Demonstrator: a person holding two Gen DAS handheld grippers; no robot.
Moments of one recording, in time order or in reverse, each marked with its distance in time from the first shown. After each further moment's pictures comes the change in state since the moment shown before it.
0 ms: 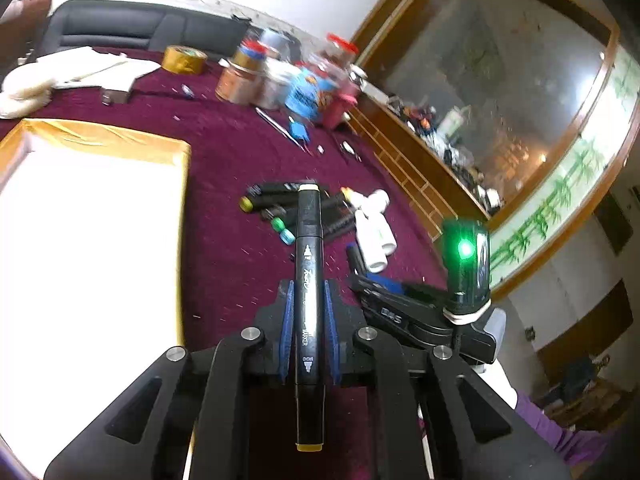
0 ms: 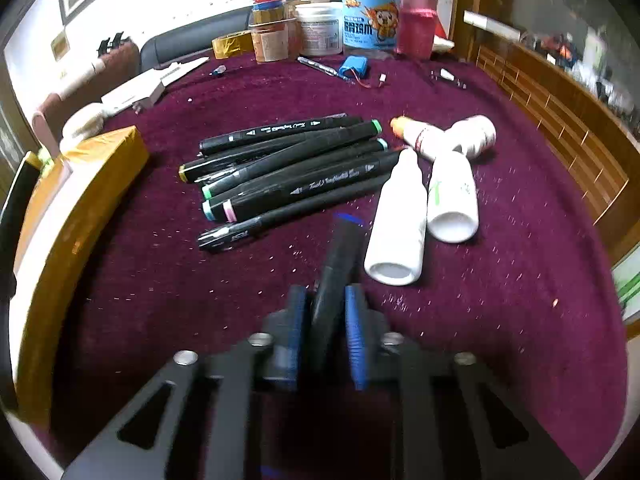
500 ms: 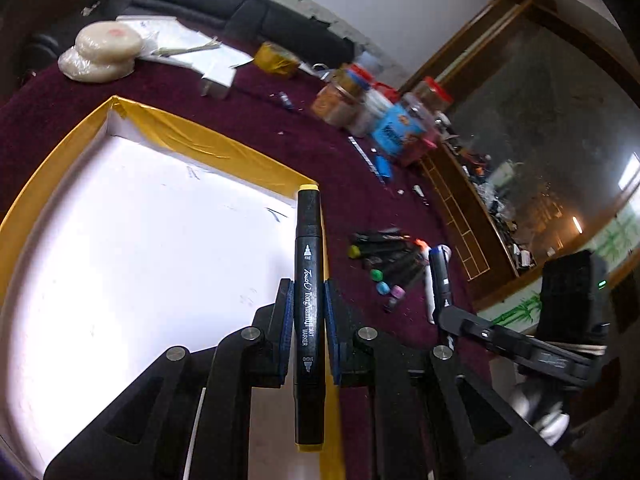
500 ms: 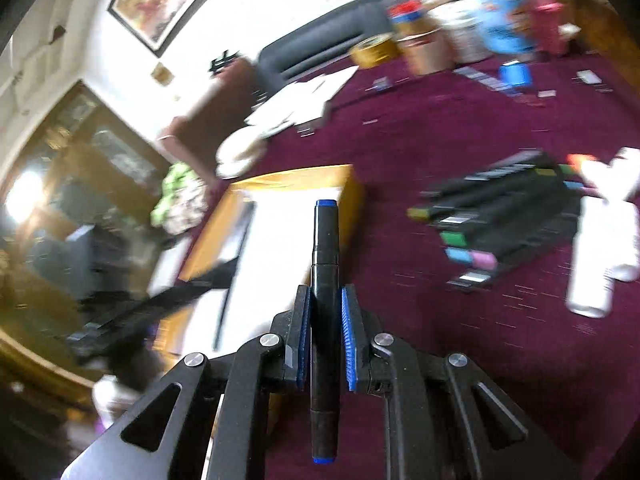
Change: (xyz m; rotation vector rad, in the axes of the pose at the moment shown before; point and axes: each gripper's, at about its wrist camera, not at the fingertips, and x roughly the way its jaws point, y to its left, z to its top) left arm -0.006 0.099 0.043 -0.228 0.014 0.098; right arm -0.033 0.094 0.054 0.016 0.085 0.603
